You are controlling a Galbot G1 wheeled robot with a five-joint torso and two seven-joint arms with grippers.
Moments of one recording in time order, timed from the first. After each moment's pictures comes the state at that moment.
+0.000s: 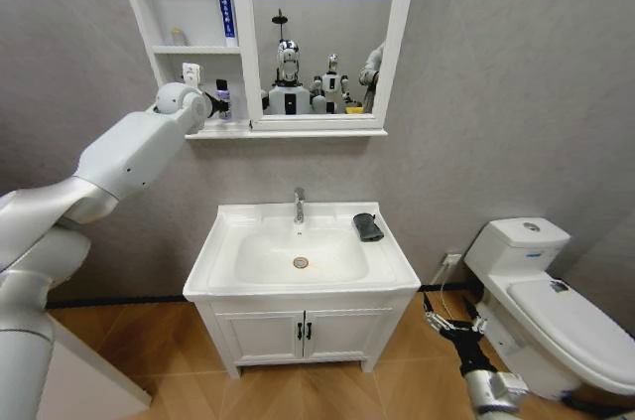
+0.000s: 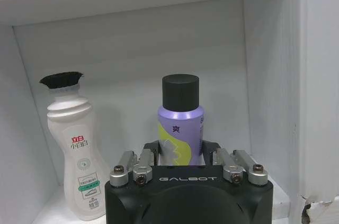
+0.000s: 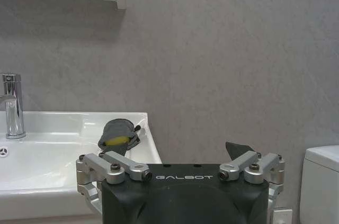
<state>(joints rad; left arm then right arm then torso) -0.48 -0.98 0.59 -0.98 -1.22 0.54 -0.30 -1.79 1.29 0.79 1.98 0.36 0.24 0.02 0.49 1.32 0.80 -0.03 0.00</state>
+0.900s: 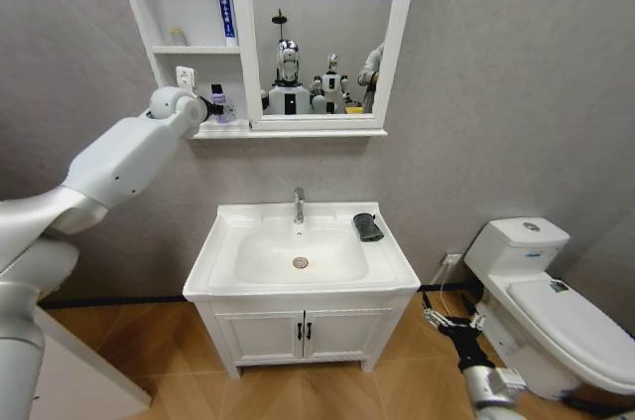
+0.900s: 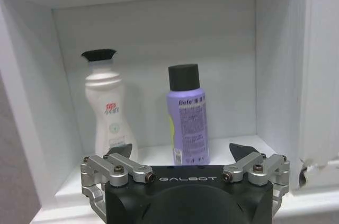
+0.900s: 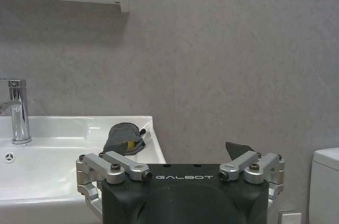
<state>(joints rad) -0.39 -0.83 0.52 -1.23 -1.31 0.58 -0.41 -1.78 1.27 0.78 2.00 0.38 0.22 0.02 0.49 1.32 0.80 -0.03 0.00</state>
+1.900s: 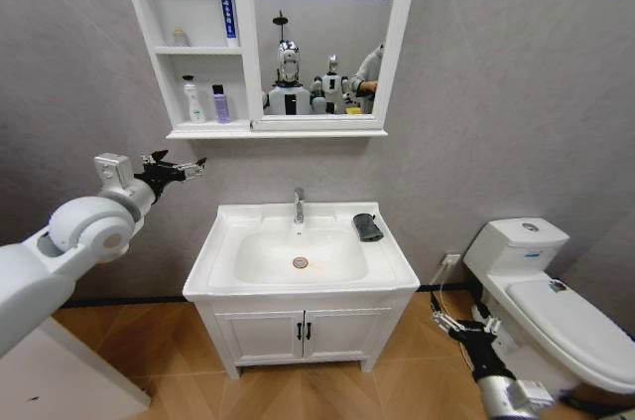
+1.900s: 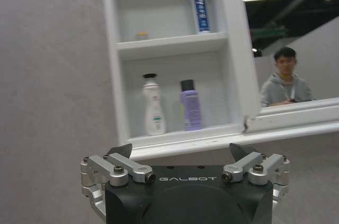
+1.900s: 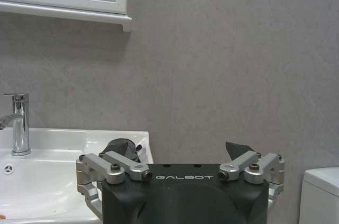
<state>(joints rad) 0.97 -0.45 -0.62 -2.13 -1.08 0.31 -0.43 -1.87 1.28 0.84 2.13 0.37 0.21 0.01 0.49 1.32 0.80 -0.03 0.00</state>
